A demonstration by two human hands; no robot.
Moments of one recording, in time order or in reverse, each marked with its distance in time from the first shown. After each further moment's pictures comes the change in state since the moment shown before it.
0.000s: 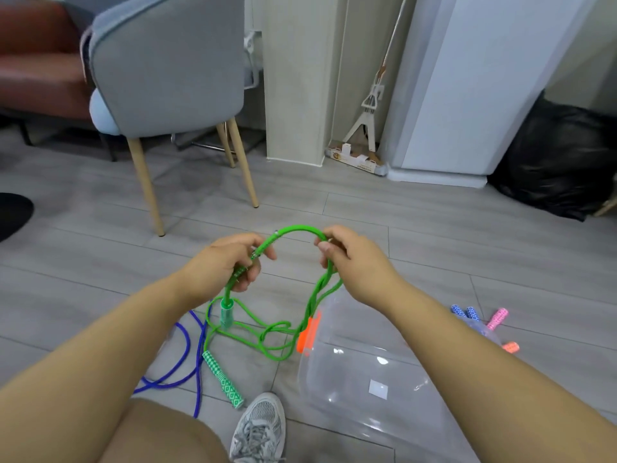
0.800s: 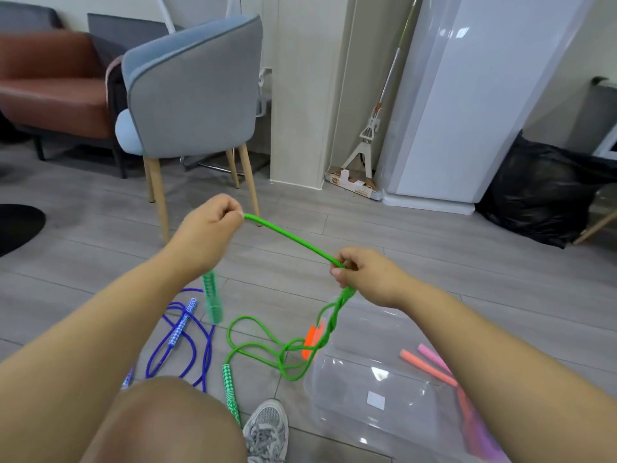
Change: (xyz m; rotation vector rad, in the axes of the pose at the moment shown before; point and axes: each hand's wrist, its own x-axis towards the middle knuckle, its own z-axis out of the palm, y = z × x) left_hand -0.030 0.029 -0.048 0.210 0.448 0.248; right_hand -0.021 -0.039 -0.020 -0.120 -0.224 0.139
